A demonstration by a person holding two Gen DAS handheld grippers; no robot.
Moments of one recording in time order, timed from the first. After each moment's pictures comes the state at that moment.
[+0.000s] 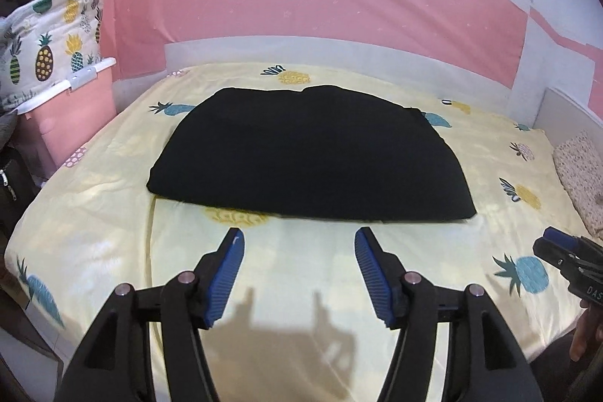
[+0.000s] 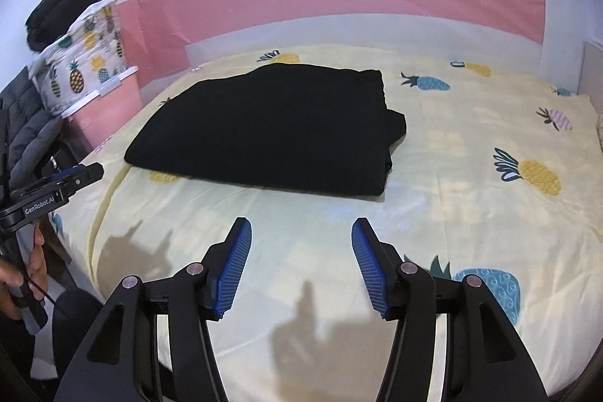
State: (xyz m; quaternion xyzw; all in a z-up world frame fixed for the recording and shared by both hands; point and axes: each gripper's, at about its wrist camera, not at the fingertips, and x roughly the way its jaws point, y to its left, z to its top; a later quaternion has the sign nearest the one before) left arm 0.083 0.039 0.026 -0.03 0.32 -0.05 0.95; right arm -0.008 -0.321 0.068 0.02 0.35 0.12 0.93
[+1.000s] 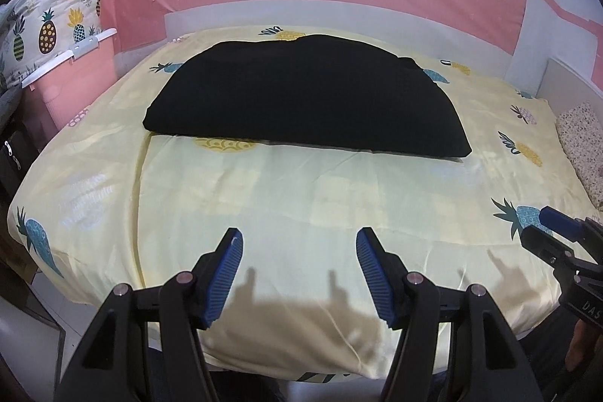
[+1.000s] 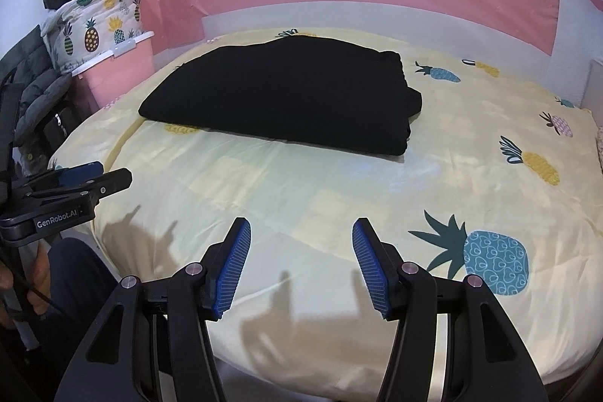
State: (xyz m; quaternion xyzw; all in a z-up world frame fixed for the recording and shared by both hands) left arm 0.038 0.011 -0.020 -0.02 0.37 -0.04 0.93; right arm -0.050 -0.286 0.040 -0.02 0.37 0.13 0.92
